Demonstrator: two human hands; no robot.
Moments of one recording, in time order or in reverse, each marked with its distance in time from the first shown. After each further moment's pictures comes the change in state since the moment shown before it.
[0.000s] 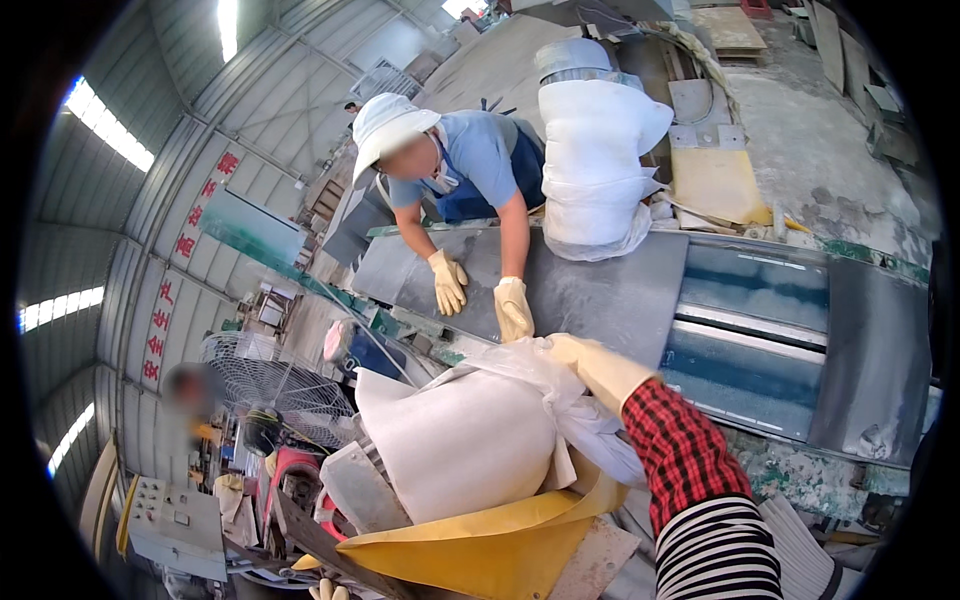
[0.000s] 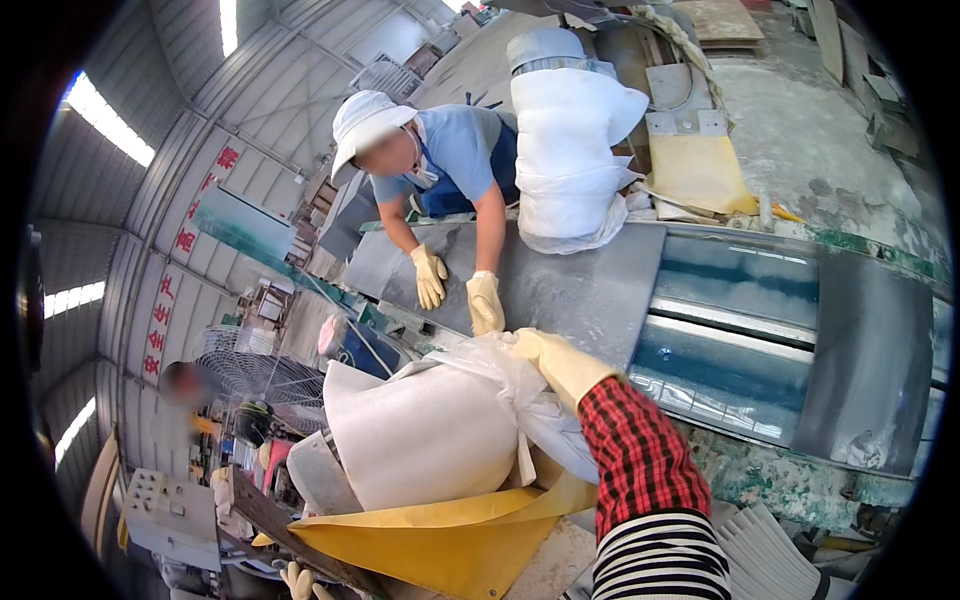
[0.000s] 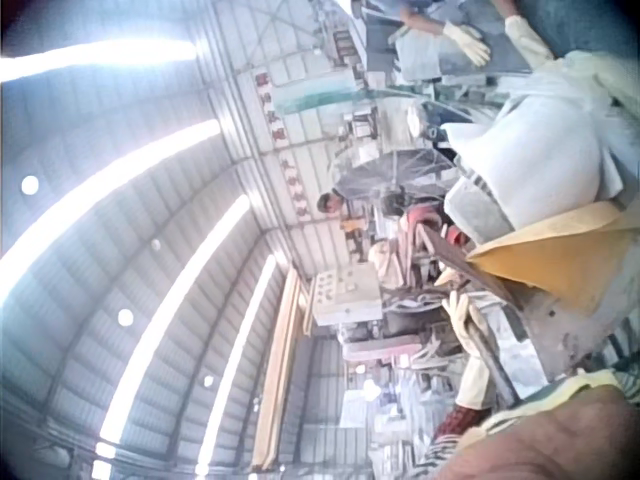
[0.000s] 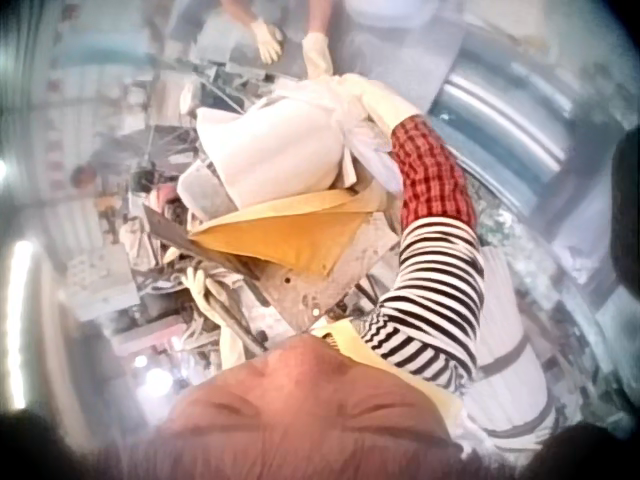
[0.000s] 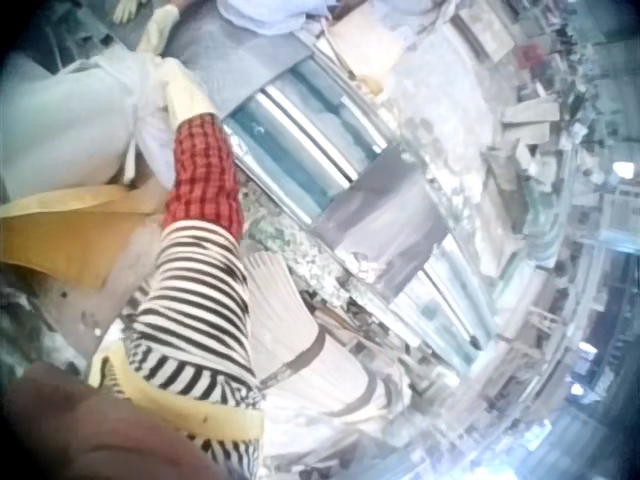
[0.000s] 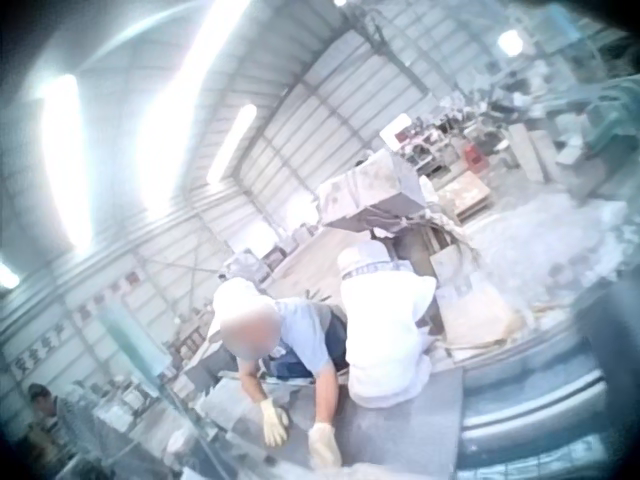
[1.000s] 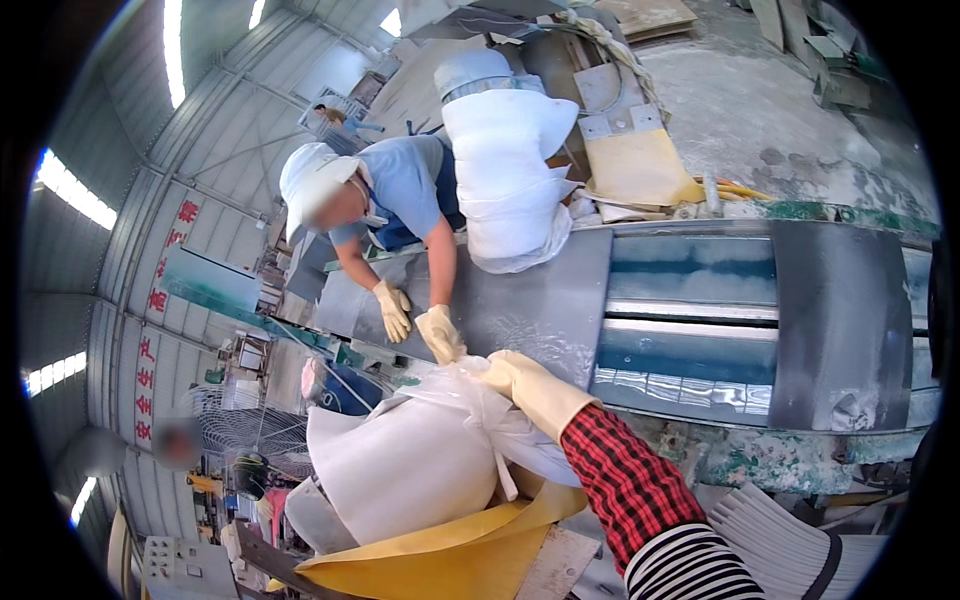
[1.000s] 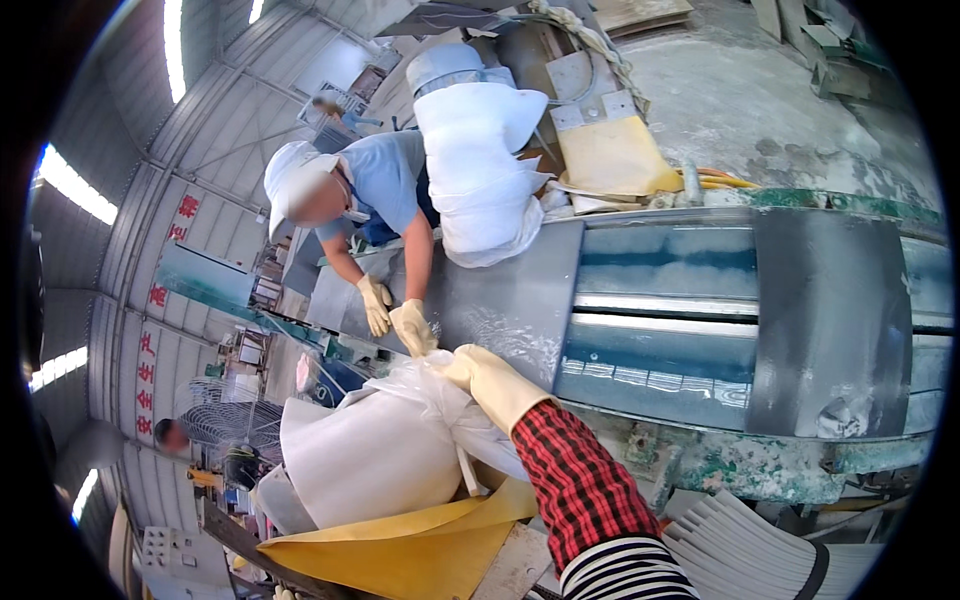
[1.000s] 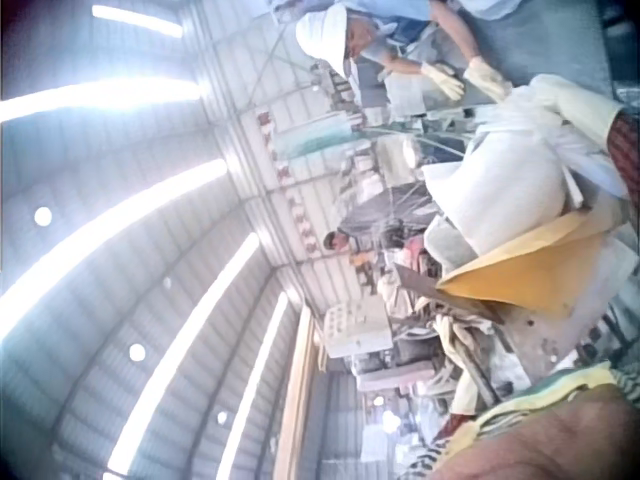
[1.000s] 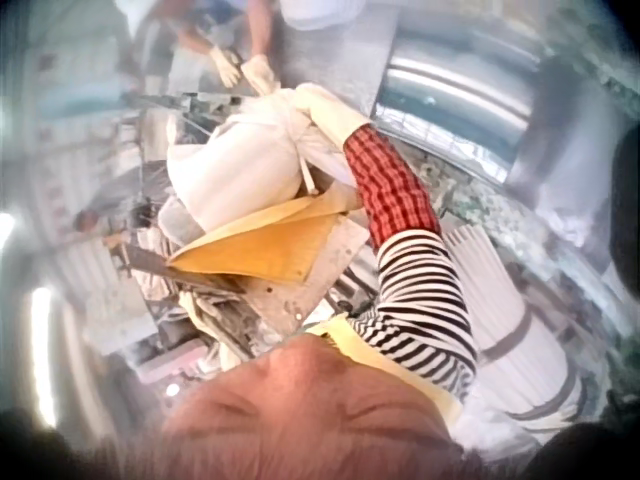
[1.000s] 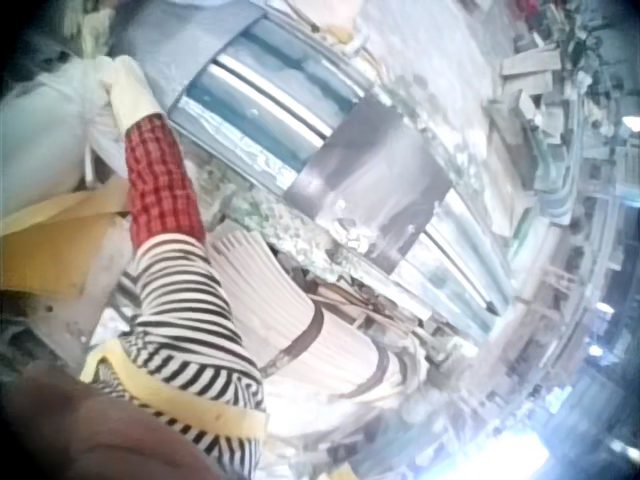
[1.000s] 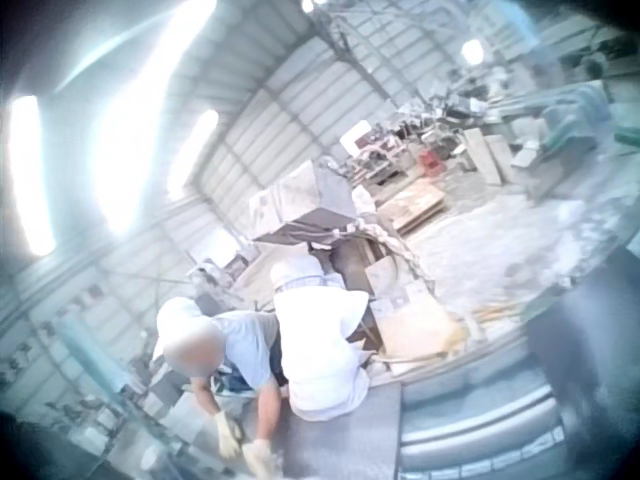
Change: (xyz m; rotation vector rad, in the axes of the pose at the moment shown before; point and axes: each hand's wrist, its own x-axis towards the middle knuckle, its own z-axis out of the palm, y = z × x) left_hand 0.001 -0.001 0.009 -0.007 -0.026 0.055; right_hand -0.071 -0.074 -0.034 0.006 0.067 0.217
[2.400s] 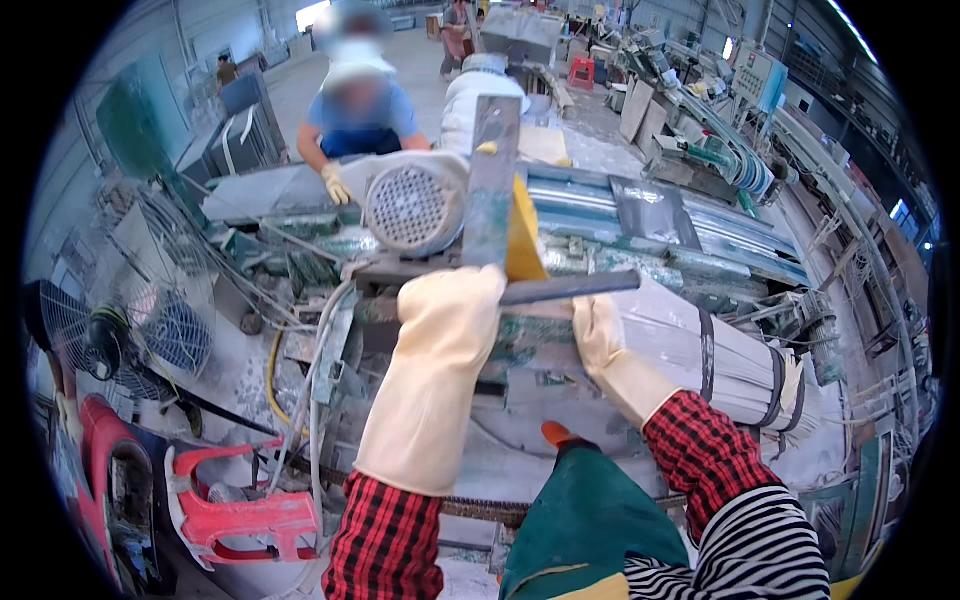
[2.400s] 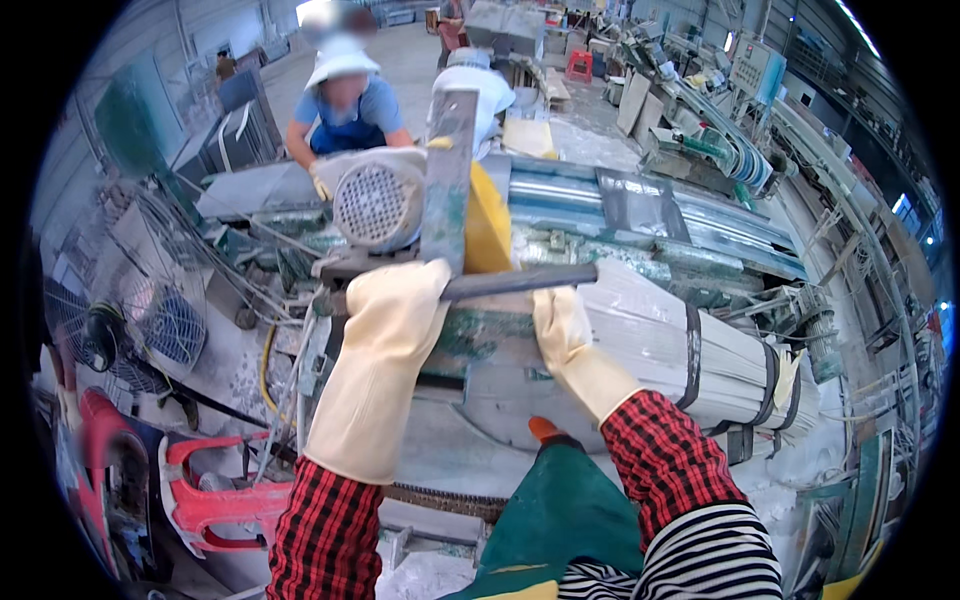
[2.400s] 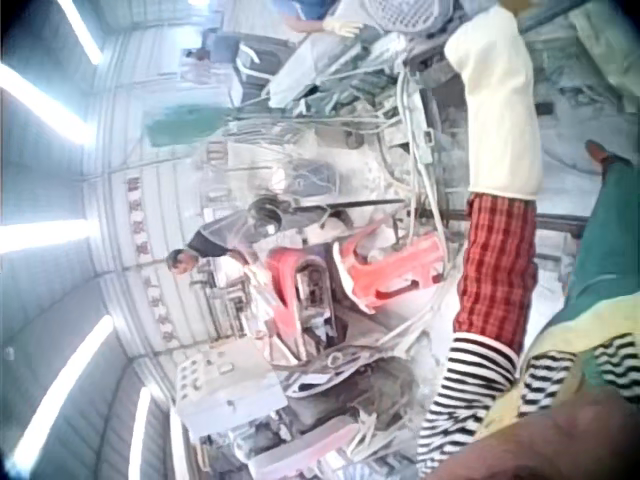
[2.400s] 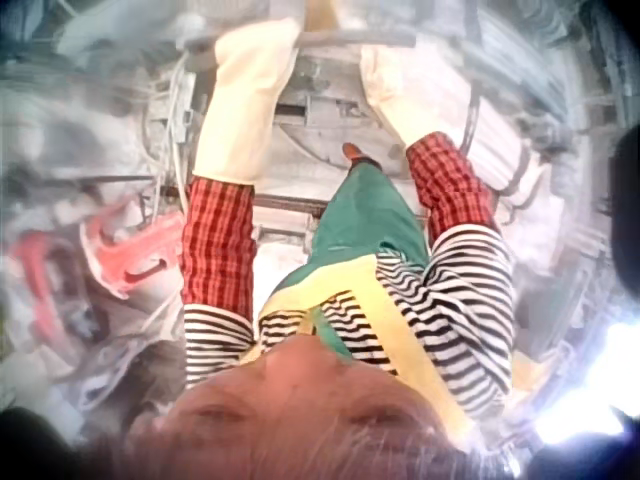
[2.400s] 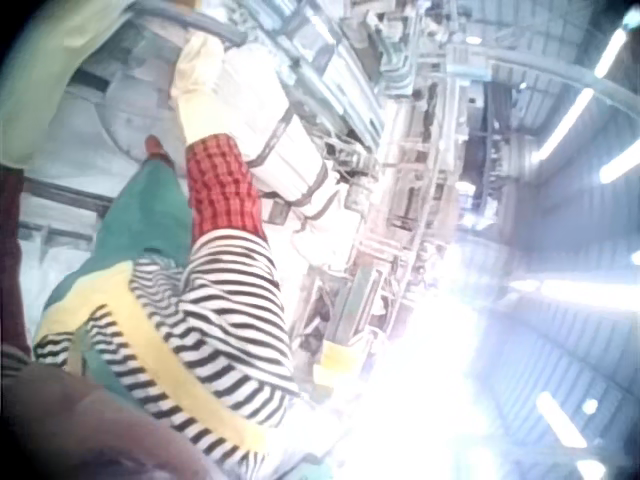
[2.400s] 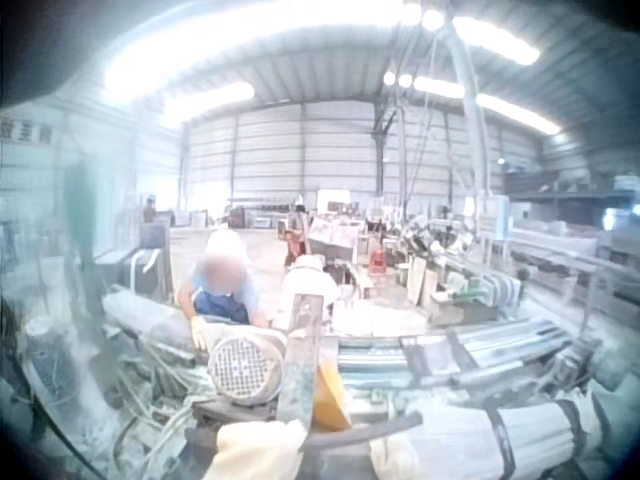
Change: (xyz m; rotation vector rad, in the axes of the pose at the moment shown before) left_hand 0.006 -0.098 0.008 -0.777 -0.130 0.570; right_hand -0.456 -0.089 0.252 -0.501 1.155 -0.463
